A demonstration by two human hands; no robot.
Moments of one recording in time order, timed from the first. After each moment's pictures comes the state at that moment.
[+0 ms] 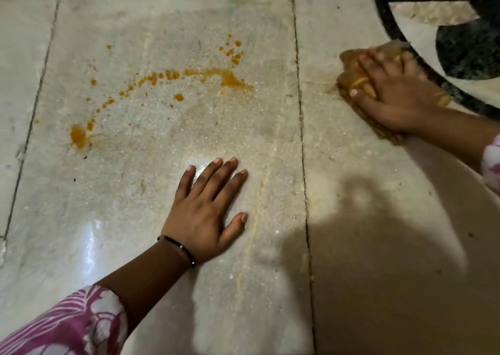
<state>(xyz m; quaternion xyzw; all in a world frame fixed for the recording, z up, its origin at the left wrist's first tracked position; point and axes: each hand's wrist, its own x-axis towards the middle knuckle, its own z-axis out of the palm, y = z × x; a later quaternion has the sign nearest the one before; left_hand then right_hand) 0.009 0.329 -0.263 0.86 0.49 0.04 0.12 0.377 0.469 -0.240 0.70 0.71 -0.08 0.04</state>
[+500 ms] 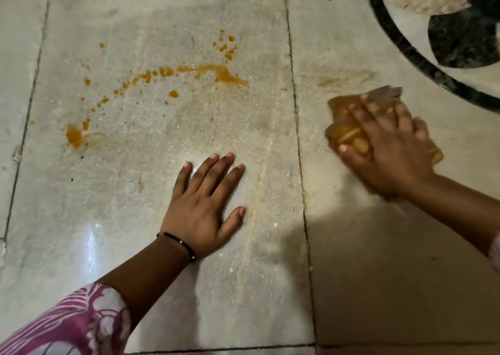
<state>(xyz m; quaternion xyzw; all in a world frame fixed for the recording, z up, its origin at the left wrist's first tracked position) 0.009 0.329 -0.263 0.86 0.50 0.03 0.11 0.346 0.366 -0.240 0.70 0.70 -0.06 0.06</state>
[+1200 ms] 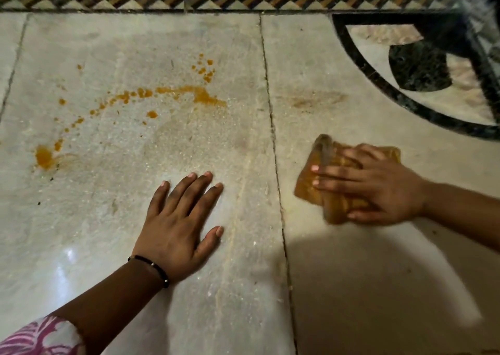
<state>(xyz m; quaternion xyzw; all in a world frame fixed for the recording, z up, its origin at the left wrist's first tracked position) 0.009 0.331 -0.262 0.87 0.49 0.03 0.10 0.397 0.360 -0.233 0.34 0.93 -0.06 0.14</state>
